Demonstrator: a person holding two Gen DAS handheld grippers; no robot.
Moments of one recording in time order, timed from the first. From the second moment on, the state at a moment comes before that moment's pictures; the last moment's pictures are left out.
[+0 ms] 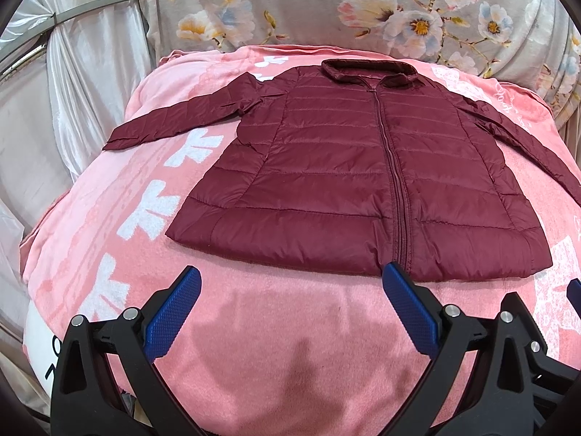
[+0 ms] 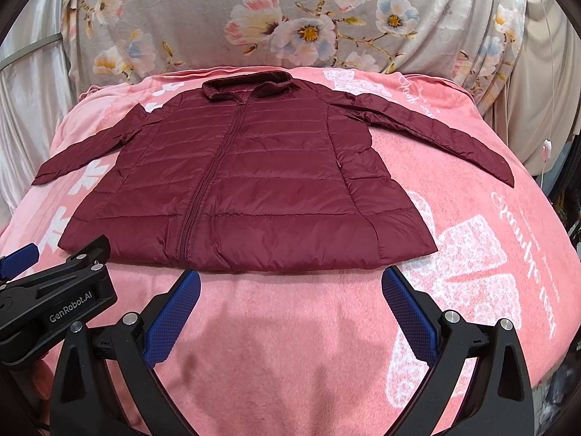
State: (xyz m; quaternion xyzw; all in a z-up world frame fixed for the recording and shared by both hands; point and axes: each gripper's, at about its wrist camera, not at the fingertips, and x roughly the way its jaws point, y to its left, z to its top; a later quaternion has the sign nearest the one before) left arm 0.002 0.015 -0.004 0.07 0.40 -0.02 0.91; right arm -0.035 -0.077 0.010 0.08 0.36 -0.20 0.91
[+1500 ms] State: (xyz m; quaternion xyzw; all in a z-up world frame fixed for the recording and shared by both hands) left arm 0.099 0.068 -0.001 -0.03 0.40 0.02 0.91; right arm -0.008 -0.474 -0.022 0.37 0.22 -0.37 0.82
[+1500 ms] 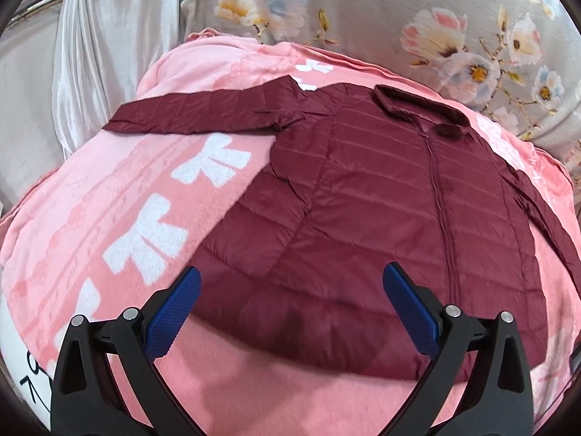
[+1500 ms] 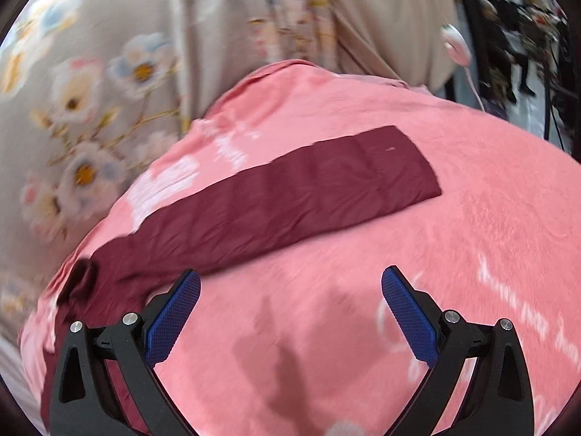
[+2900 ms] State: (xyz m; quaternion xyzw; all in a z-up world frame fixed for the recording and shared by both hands) left arm 0.137 0.116 -0.008 -0.11 0.40 0.03 0.91; right arm 0.215 -0.249 0.112 0.21 0.19 0.06 0.96
